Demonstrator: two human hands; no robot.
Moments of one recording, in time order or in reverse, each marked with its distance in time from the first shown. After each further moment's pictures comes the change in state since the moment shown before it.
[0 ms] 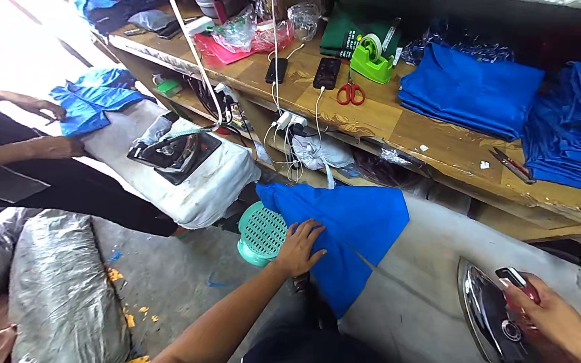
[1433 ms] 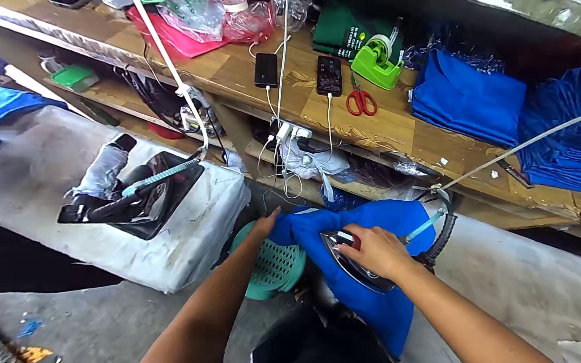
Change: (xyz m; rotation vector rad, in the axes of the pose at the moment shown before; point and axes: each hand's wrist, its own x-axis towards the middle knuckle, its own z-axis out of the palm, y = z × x) left_hand 0.097 -0.225 -0.072 -0.788 -0.154 -0.857; right_hand 0.012 -0.437 0.160 -0.448 -0.456 -0.237
